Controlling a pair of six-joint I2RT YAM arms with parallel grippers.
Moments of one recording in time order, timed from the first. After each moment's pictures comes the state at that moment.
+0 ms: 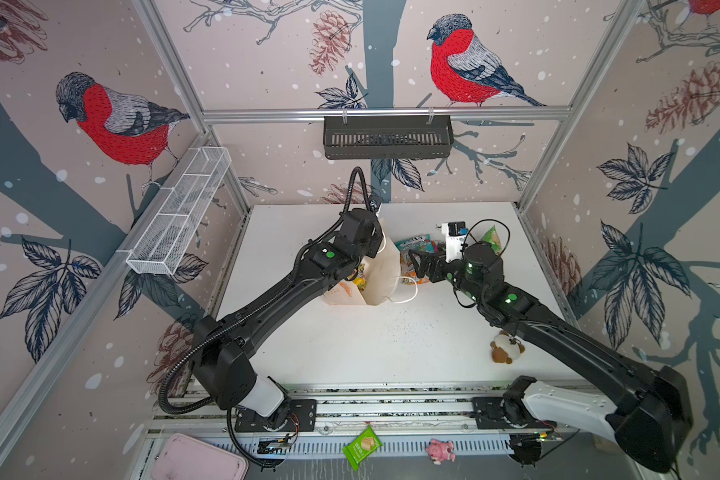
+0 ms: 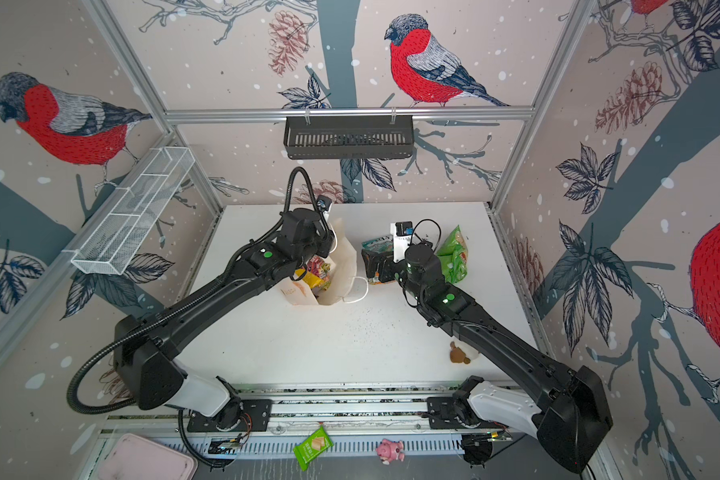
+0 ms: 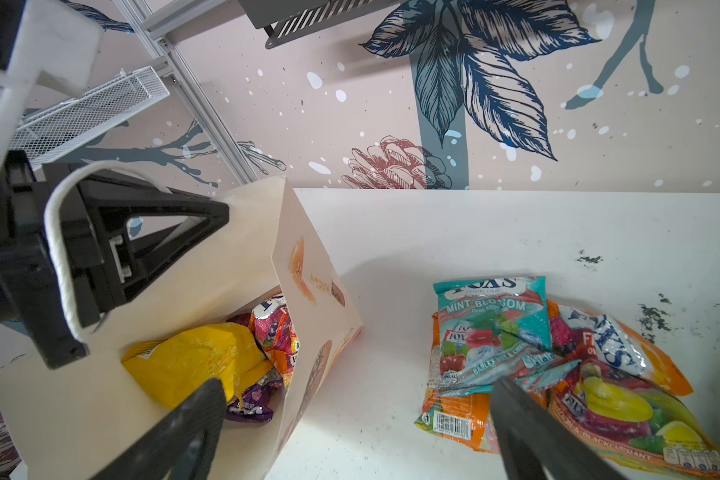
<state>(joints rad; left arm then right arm) -0.72 1.51 1.38 -0.39 -0.36 0.00 0.67 1.10 0.85 0.00 0.06 0.34</state>
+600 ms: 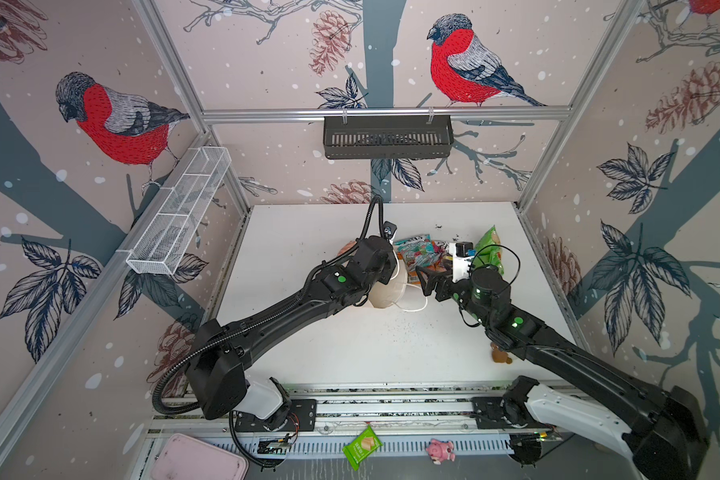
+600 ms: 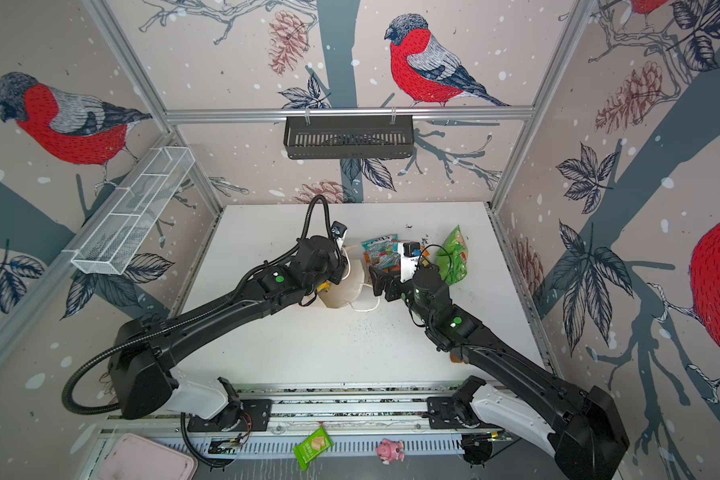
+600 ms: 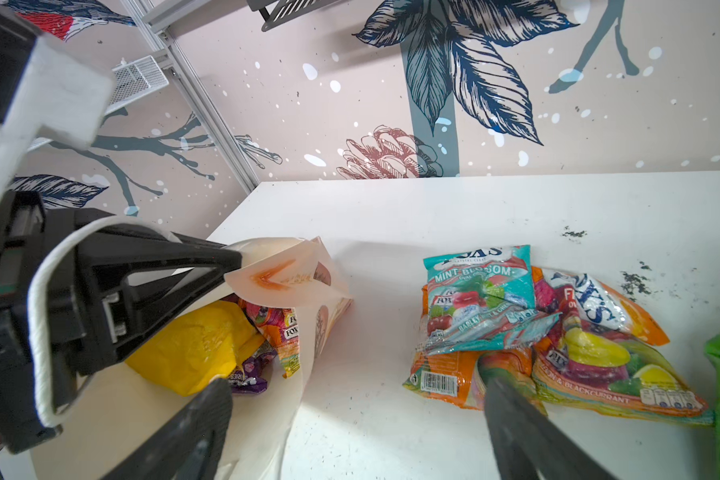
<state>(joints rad) -0.84 1.47 1.21 -0.31 -0.37 -0.10 0.72 0.96 0.63 0.11 0.12 0.34</state>
